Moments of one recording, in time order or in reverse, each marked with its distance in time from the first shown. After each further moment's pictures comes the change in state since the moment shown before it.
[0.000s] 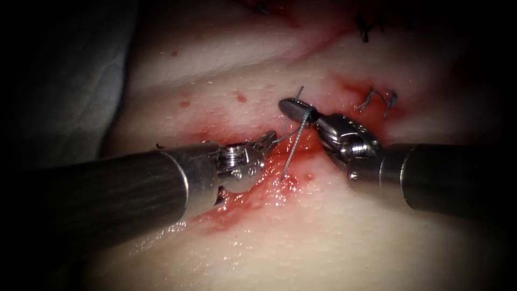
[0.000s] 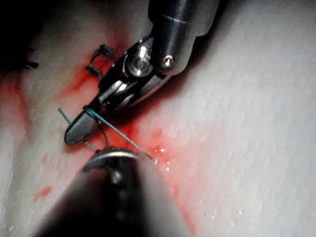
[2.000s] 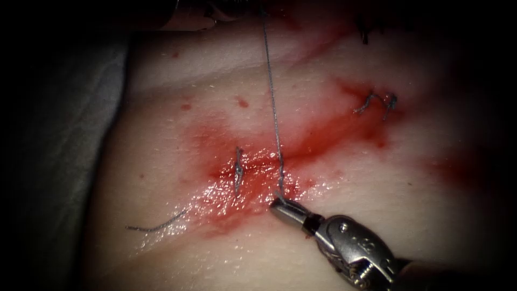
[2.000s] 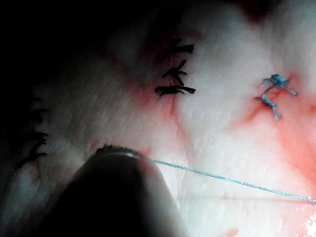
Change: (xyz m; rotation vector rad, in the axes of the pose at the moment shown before) right arm -0.011 -0.007 -0.015 0.265 -0.024 -0.571; left arm -0.005 -0.022 0.012 0.110 -0.022 -0.091
